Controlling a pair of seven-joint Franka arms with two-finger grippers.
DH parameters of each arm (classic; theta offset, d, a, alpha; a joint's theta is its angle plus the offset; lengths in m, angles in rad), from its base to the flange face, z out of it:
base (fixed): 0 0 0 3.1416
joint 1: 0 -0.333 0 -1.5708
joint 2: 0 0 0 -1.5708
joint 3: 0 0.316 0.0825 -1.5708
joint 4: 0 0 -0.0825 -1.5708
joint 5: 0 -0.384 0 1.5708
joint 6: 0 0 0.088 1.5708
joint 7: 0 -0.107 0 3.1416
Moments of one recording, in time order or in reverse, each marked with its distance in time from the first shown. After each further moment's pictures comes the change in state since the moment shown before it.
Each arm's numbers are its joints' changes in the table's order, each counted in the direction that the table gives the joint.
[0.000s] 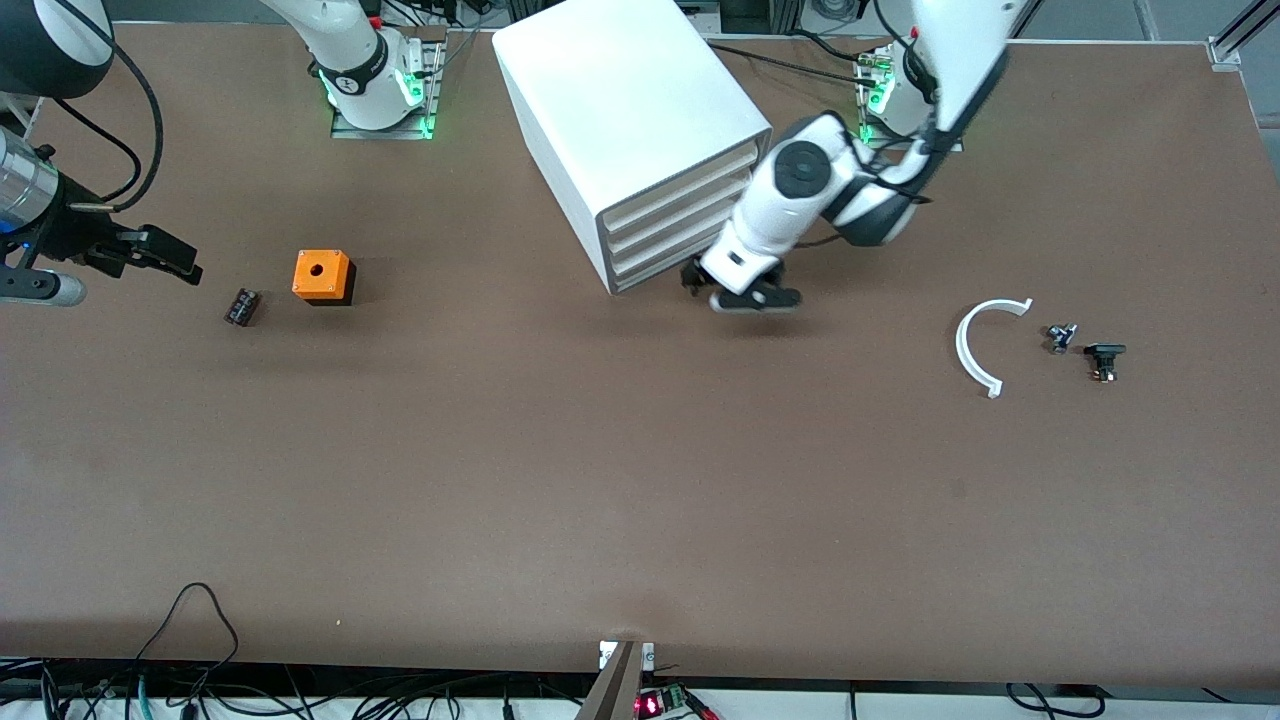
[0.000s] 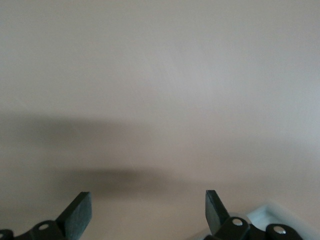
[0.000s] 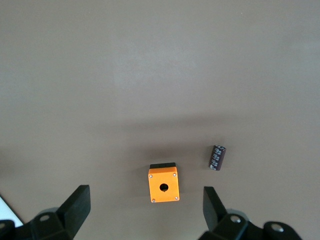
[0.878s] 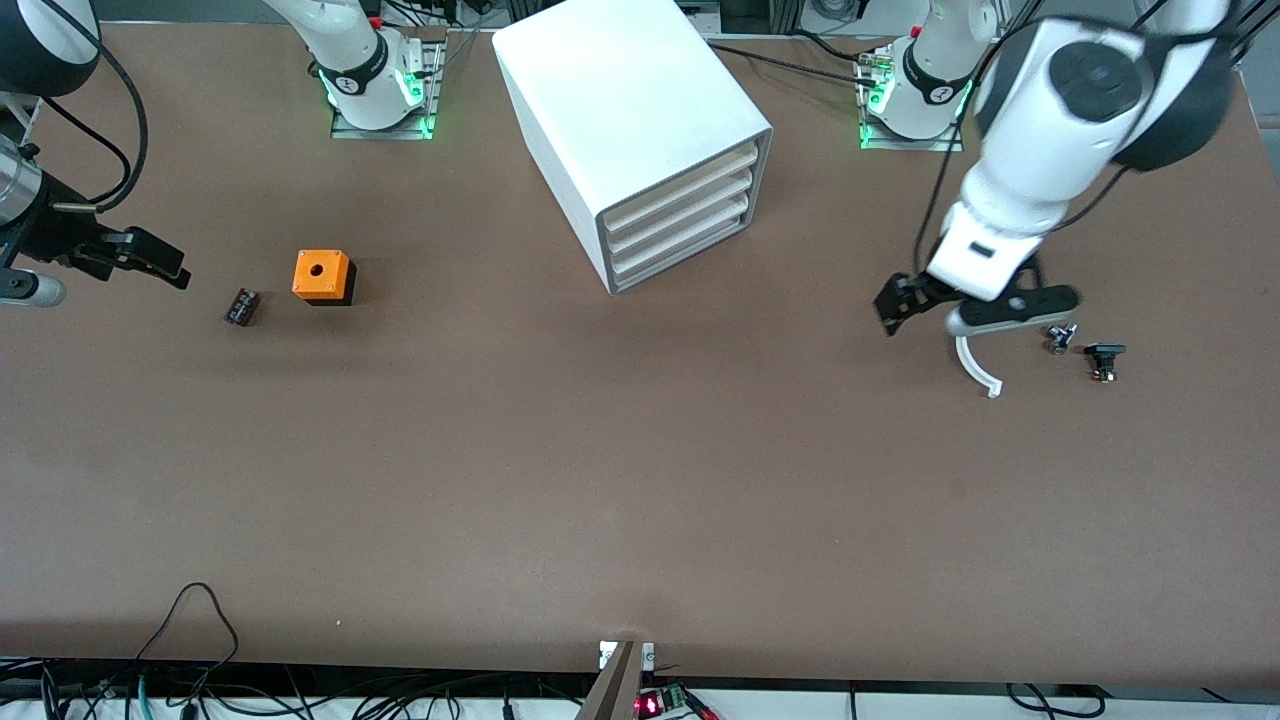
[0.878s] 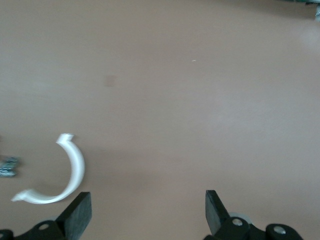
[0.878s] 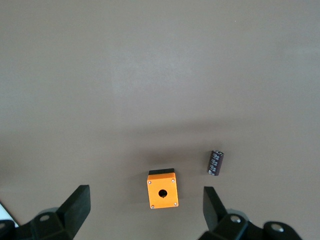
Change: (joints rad) left arm -0.221 0.350 0.109 -0.267 0.000 0.592 -0.390; right arm 0.116 0.000 0.097 -0.008 -0.006 -0.020 0.000
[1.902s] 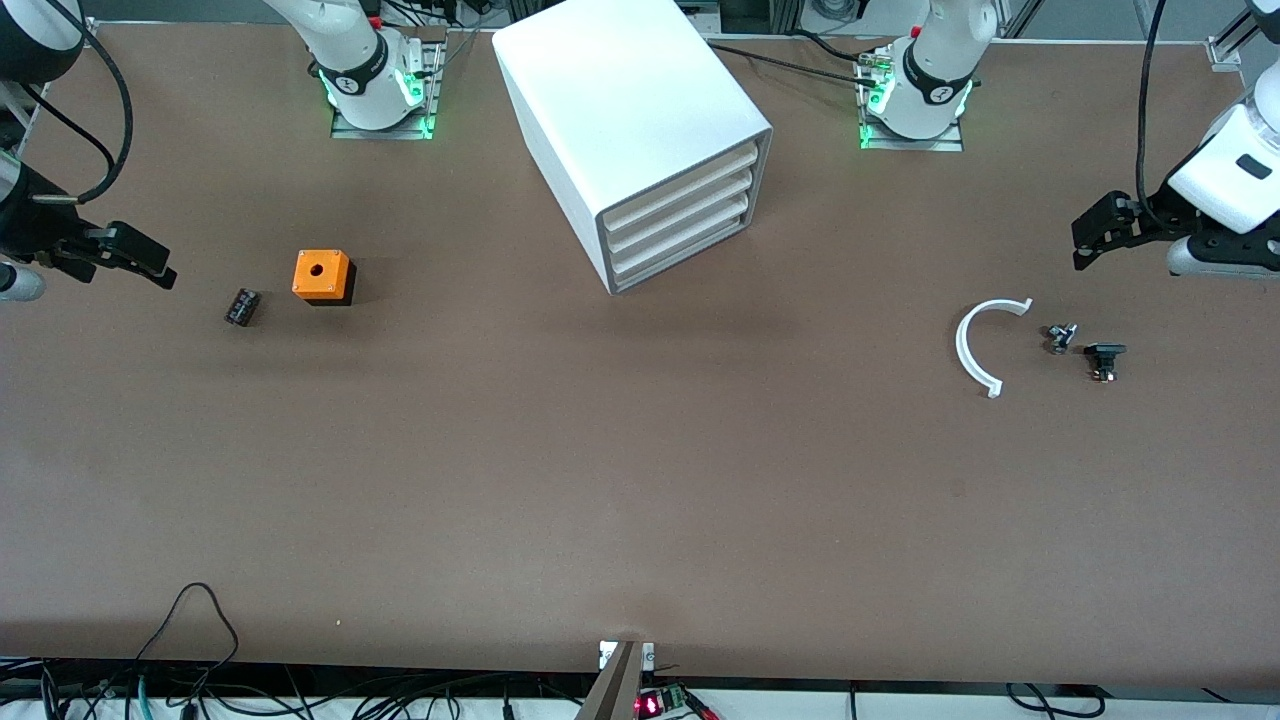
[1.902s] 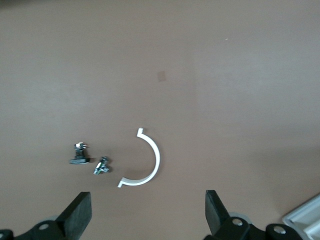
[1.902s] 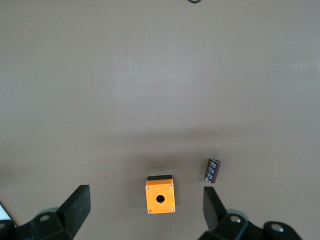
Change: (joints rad) left arm -0.004 0.032 0.219 -0.222 0.044 0.315 -0.481; right arm 0.006 0.000 0.005 -0.035 0.000 0.000 0.035
